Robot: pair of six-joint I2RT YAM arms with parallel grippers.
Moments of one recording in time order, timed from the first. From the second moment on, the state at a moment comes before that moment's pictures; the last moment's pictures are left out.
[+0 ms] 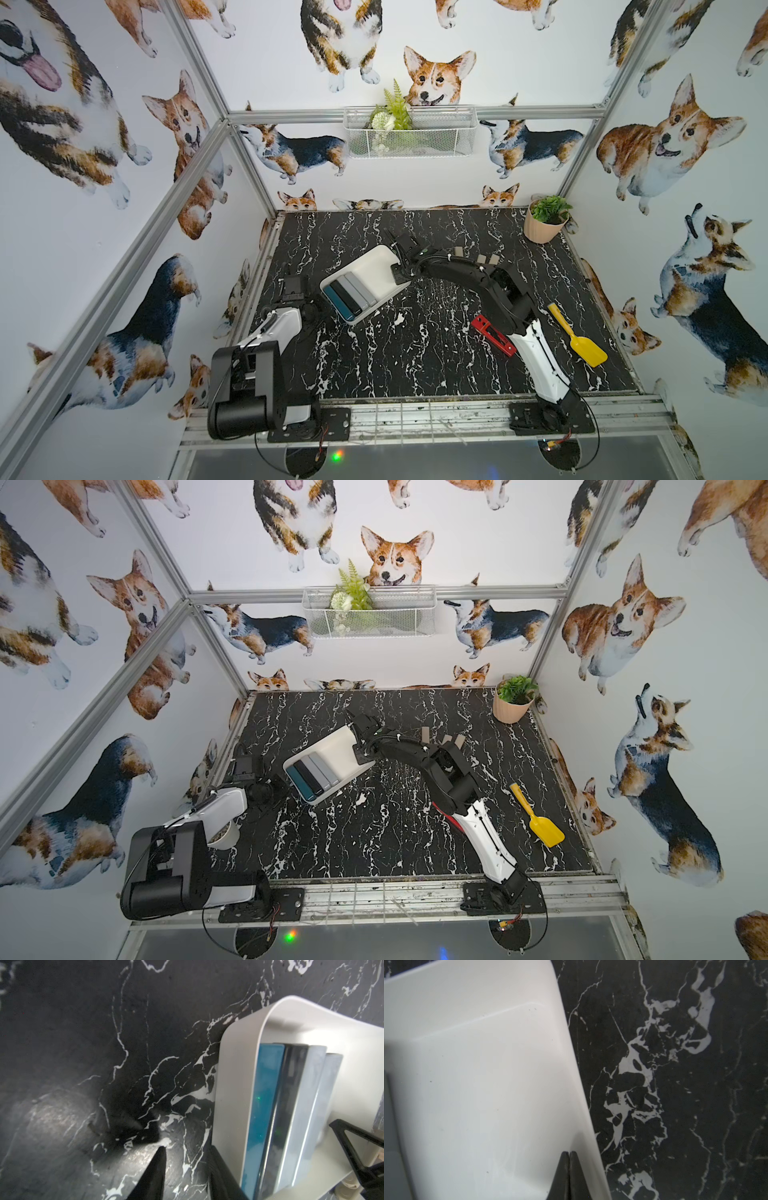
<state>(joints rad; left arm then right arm) 0.09 1.37 0.61 -0.33 0.22 -0.72 0.80 2.34 1.86 -0.55 0.14 0.32</state>
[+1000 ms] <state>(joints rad) -0.09 1.50 0.73 -0.27 0.20 -0.77 0.77 2.22 1.65 -0.54 0.17 0.35</state>
